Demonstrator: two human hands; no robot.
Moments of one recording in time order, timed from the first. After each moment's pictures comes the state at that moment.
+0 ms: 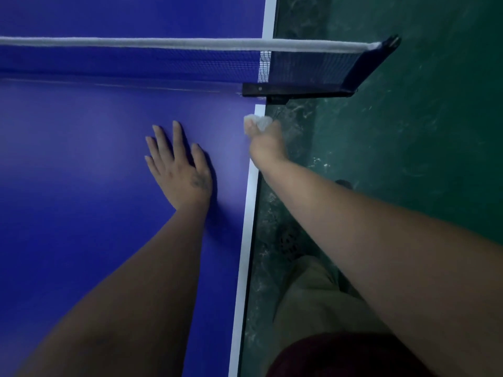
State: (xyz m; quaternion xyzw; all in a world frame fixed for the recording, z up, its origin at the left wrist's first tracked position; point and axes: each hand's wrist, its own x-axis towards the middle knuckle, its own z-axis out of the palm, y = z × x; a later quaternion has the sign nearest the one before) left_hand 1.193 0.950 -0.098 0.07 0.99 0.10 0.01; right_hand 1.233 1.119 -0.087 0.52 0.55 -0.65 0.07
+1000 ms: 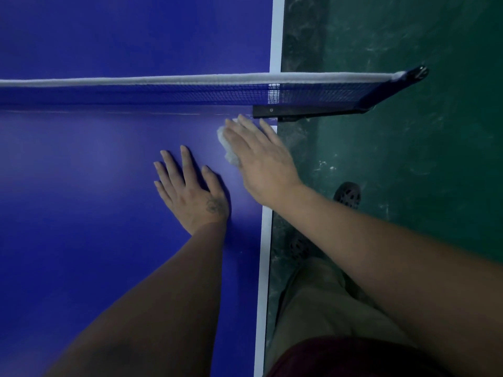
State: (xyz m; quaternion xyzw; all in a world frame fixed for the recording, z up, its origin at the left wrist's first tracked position) left_hand 1.186 0.951 -0.112 0.06 0.99 0.10 -0.04; right_hand 1.229 1.113 -0.084 0.11 0.96 -0.27 -0.02
